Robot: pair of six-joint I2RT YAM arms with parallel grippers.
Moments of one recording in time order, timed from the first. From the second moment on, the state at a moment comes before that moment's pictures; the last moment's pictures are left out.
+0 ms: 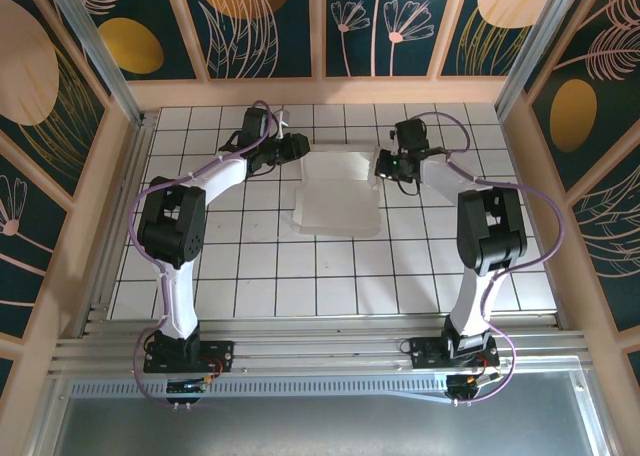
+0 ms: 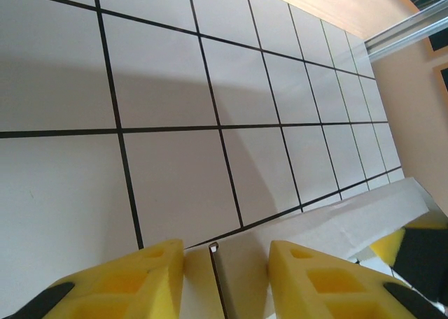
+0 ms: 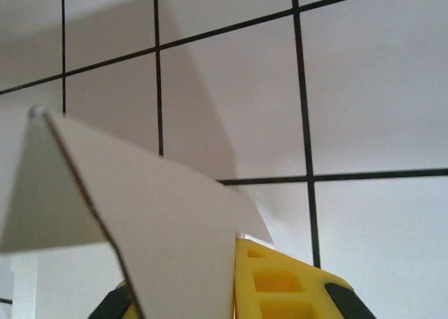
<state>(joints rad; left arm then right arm) -0.35 2.06 1.52 -0.07 0.44 -0.61 0.28 1.87 1.32 -0.35 -0.18 0.42</state>
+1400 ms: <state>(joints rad) -0.36 2.05 1.48 -0.03 0.44 -0.62 0.40 1.67 0.92 0.11 -0.20 0.39</state>
